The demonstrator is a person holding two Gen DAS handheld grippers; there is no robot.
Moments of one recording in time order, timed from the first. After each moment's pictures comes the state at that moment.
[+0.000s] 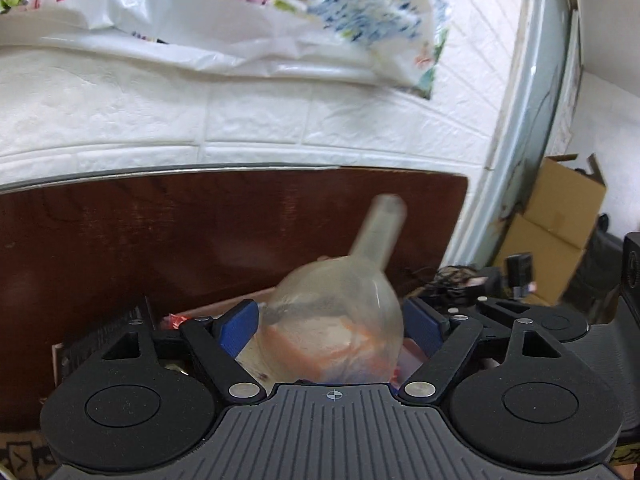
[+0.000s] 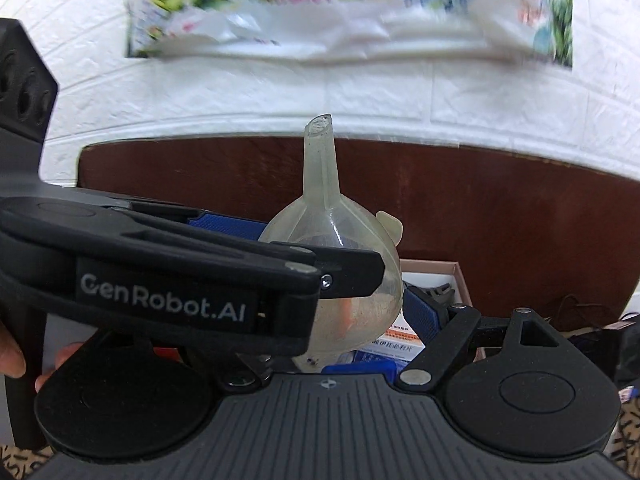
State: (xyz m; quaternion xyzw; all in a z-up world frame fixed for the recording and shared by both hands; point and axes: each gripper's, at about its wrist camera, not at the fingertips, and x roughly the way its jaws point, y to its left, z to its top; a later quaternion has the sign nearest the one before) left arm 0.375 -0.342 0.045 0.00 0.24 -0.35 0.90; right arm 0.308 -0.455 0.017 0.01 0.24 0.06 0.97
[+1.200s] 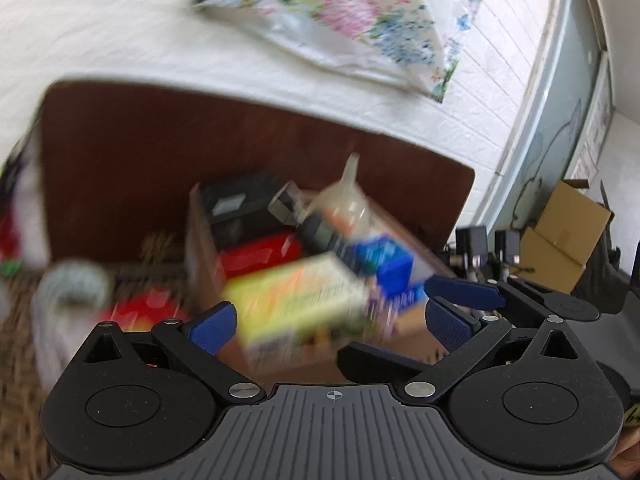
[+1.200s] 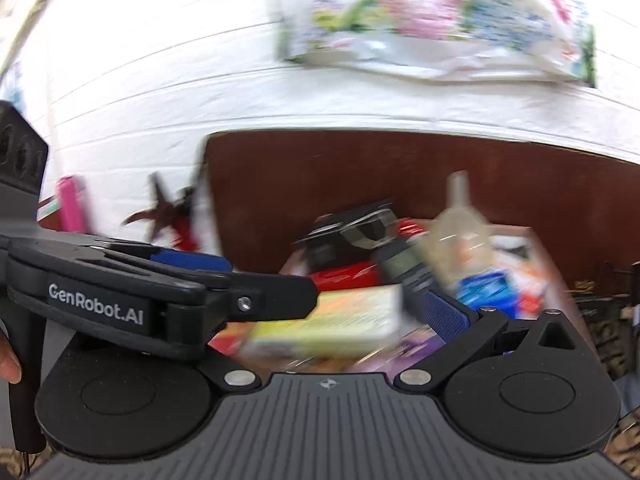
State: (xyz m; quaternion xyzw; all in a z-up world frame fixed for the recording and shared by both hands) left arm 0.174 -0.176 0.003 -0.10 0.27 -0.29 0.91; right arm 0.146 -0.357 -0.002 -0.01 0.19 0.16 0.97
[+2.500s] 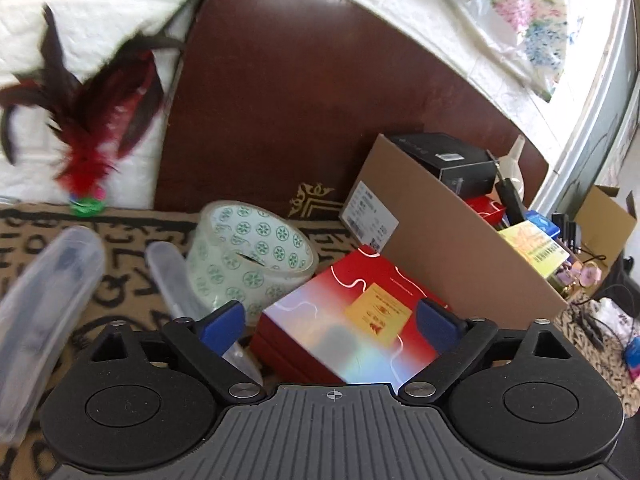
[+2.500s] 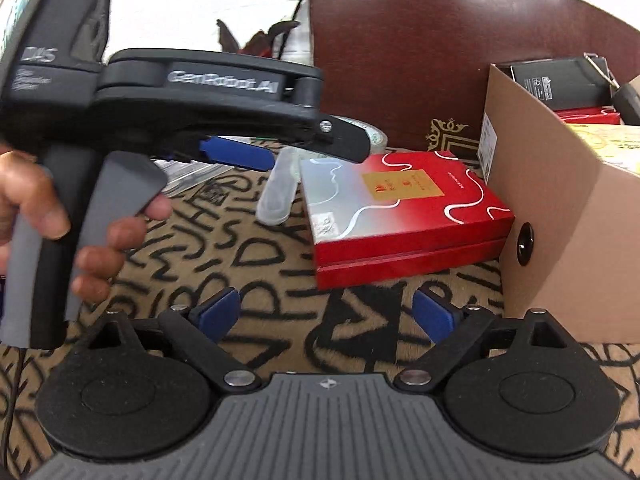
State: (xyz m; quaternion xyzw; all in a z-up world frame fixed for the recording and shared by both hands) left arm 0.310 -0.029 -0.099 -0.11 0.31 -0.31 0.89; right arm 0.197 -0.181 -0.127 -0.02 0.30 0.14 0.94
